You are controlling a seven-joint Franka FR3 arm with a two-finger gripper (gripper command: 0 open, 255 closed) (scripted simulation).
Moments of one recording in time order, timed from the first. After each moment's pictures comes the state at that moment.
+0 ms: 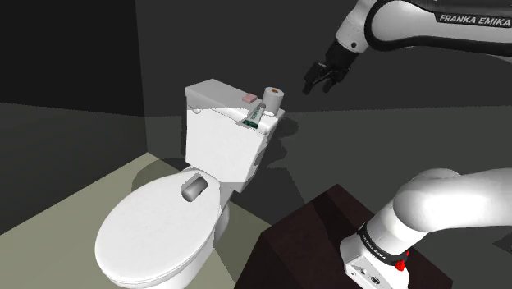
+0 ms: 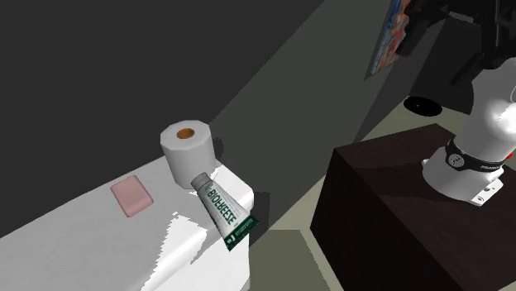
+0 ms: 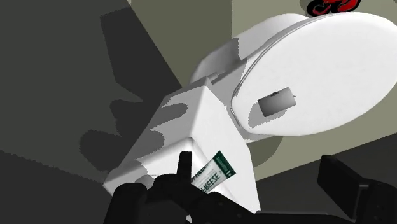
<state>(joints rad) -0.09 -0.69 0.17 -2.41 0.01 1.98 0.15</state>
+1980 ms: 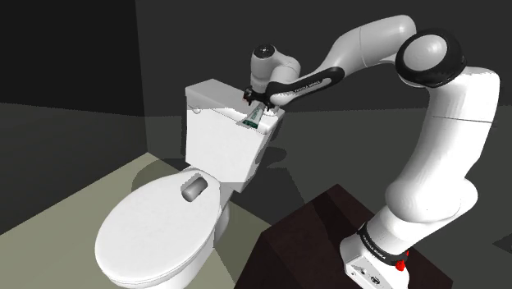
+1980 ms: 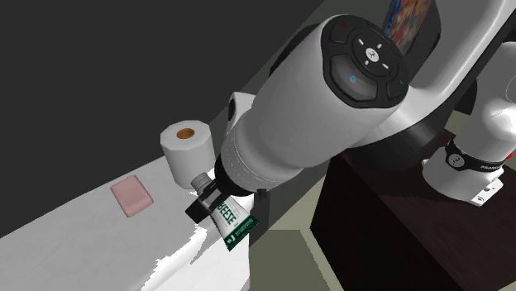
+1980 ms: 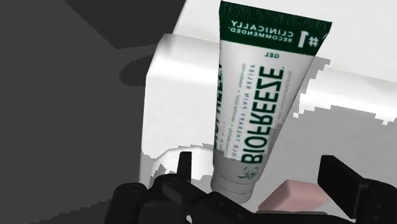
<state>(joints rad) -0.33 0.43 0.45 -1.84 -0.98 2.29 1.63</state>
